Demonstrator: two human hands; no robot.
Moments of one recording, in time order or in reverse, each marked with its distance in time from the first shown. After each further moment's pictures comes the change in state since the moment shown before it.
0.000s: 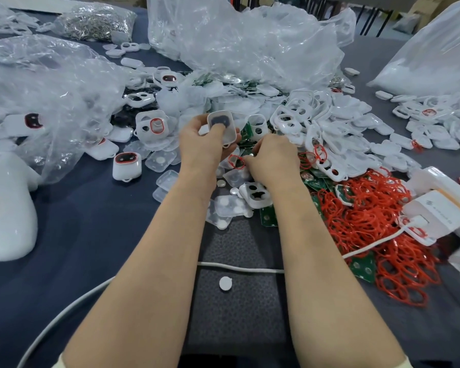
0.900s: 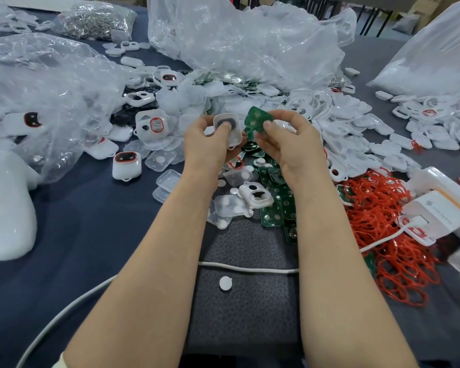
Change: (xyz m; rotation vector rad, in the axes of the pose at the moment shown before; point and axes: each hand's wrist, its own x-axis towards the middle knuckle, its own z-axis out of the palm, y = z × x) left_hand -0.002 -0.002 -0.001 0.100 -0.043 0.032; right_hand -0.001 0.014 -0.019 1.355 0.010 0.029
